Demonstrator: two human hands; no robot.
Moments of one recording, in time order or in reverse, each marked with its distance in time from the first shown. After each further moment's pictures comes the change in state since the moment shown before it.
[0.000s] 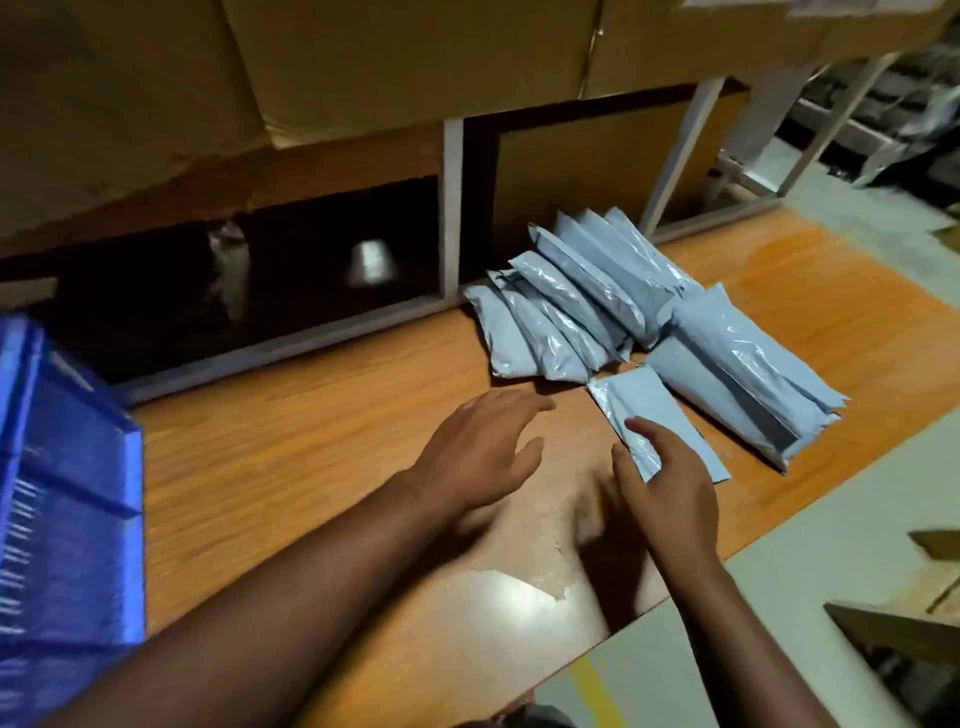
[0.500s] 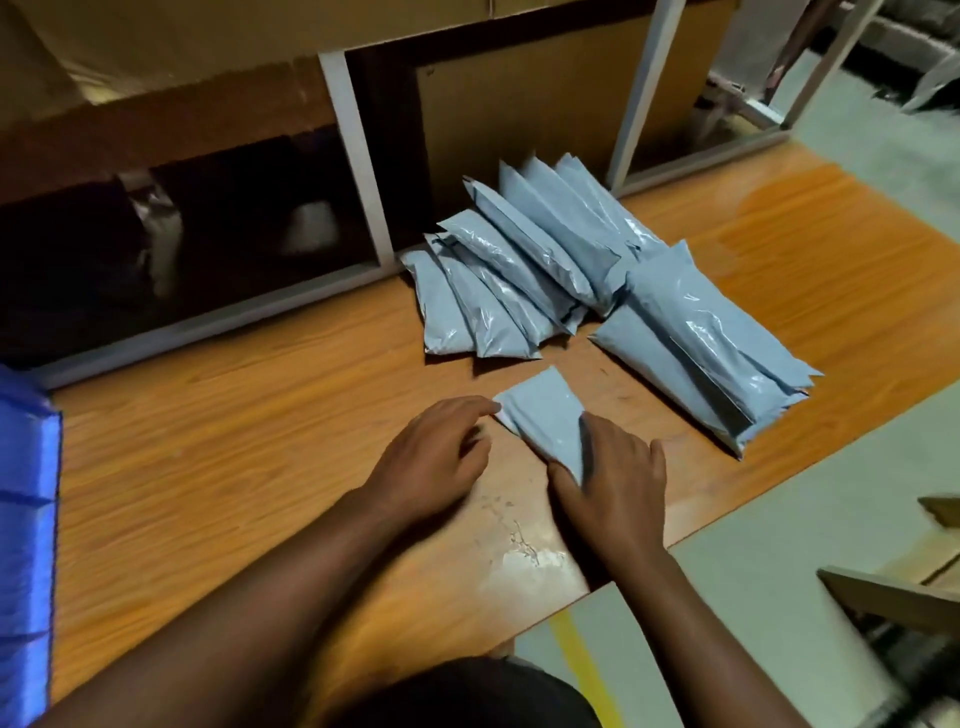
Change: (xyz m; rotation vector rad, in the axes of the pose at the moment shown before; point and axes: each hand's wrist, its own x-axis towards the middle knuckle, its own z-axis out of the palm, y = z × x) left_hand 0.034 0.022 0.084 -0.078 -0.038 -0.195; right_hand 0.041 0.097 -0.003 -0.413 -0.239 -0.164
